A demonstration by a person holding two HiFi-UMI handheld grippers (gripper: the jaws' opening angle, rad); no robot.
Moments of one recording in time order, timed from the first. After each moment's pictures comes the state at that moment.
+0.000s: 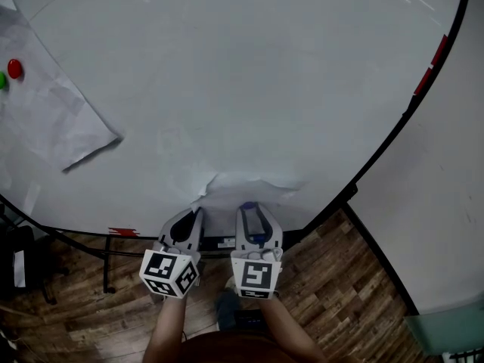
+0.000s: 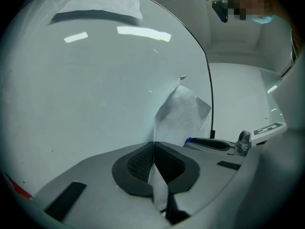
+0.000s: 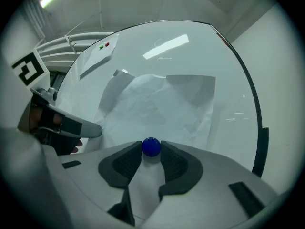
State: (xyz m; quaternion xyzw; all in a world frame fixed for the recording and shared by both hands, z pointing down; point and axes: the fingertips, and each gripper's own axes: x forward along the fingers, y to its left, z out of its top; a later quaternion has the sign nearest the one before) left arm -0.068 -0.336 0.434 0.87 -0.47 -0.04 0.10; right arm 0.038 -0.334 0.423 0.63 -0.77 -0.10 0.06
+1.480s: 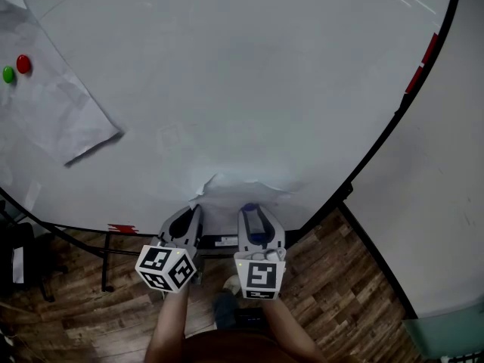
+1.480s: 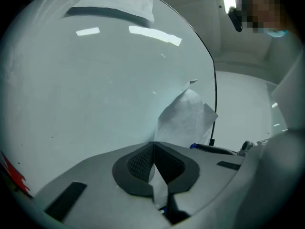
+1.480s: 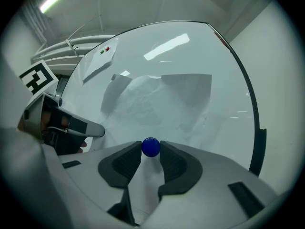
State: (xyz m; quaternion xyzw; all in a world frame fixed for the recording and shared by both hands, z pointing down) left arm -0.066 -0.333 0.431 0.86 -0.47 -0.08 0.16; right arm 0.049 -0.320 0.417 0.61 -0.78 -0.10 0.06
